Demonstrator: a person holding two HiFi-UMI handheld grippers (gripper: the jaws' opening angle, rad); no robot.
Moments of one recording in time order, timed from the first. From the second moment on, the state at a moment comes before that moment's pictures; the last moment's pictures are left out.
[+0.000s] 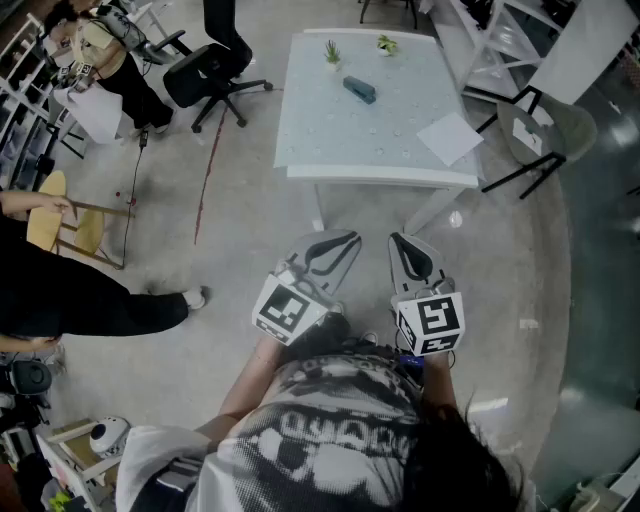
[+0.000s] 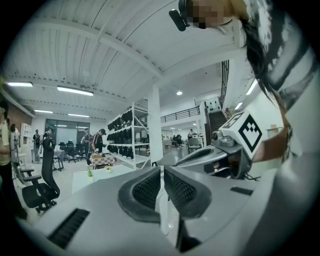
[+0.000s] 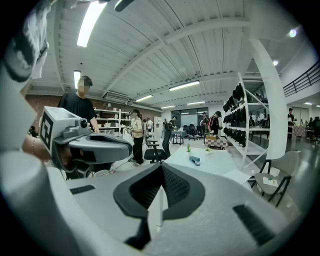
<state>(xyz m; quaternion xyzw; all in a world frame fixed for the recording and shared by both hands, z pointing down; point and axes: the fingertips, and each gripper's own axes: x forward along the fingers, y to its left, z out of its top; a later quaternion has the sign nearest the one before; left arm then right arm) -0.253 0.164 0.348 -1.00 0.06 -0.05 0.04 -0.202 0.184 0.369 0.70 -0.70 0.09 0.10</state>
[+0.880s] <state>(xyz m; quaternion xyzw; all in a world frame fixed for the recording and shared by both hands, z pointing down) -0.242 0.137 0.368 -1.00 0.00 -0.06 0.03 -0.188 0.160 0.384 0.74 -0.66 0.12 0.06</state>
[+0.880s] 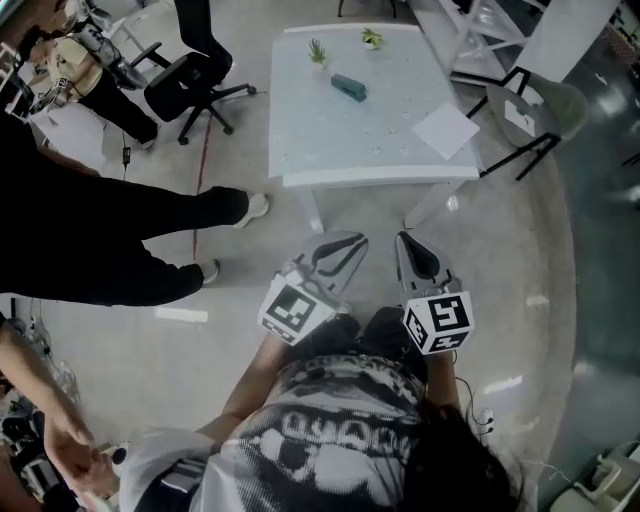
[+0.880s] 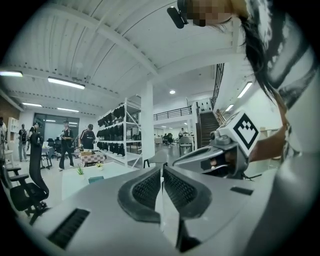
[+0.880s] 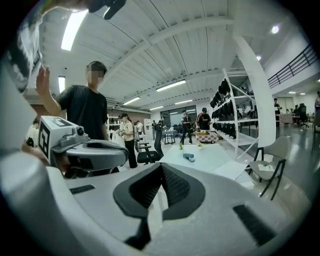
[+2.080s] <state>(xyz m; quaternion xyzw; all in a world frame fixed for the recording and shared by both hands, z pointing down) -0.030 0.029 0.377 -0.99 0.13 -0.07 0.02 0.064 0.040 0.421 0.67 -0.72 0.15 0.09</state>
